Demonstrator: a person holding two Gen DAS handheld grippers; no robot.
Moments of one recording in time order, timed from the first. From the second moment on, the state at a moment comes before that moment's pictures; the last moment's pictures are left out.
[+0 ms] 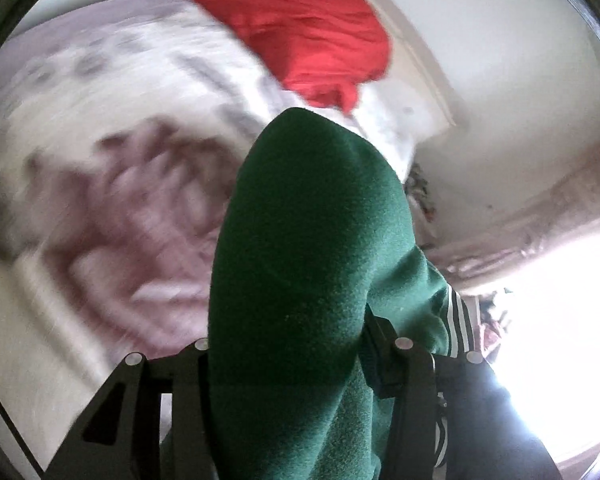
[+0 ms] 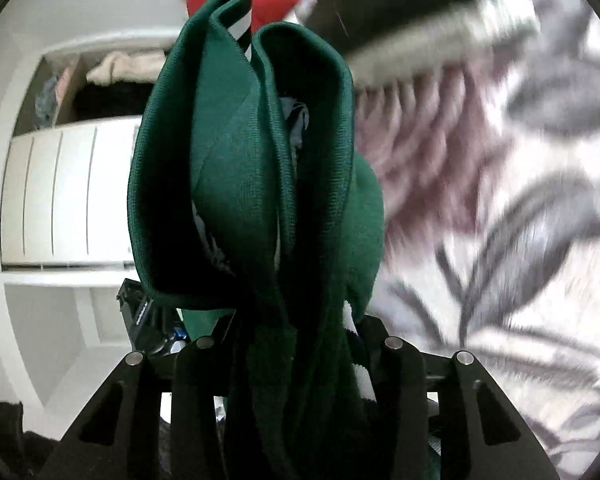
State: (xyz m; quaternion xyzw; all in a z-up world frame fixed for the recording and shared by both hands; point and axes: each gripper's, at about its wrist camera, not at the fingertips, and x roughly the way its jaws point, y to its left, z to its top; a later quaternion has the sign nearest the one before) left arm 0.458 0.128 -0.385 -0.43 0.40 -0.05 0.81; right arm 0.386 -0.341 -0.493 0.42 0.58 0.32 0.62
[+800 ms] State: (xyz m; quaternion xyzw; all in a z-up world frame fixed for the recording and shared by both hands) left arm 0.812 0.097 -0.526 -0.42 0.49 -0.08 0.76; right arm 0.766 -0.467 -0.570 0.46 0.56 0.19 0.66
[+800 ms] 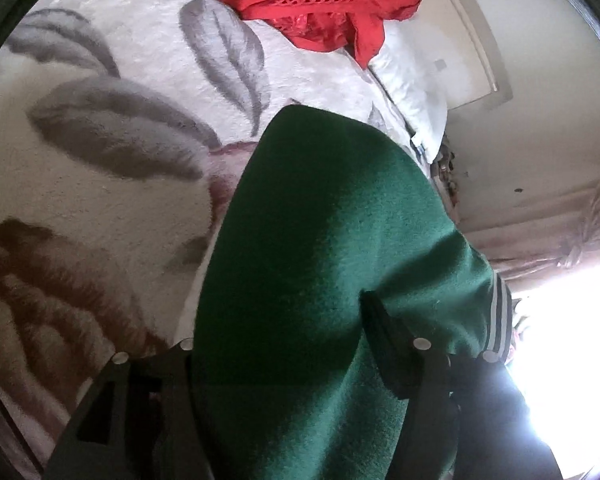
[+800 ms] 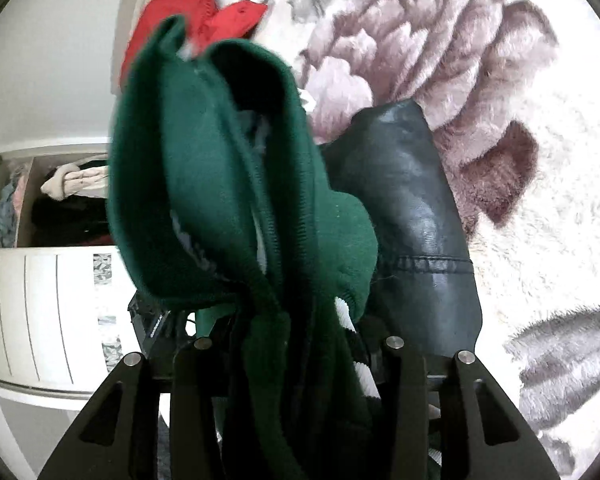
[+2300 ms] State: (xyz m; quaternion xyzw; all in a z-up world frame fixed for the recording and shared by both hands) left arm 0.440 -0.037 -0.118 -0.03 0.37 0.04 0.93; right arm 0.345 -0.324 -0.053 -0.01 0.42 -0.11 0.90
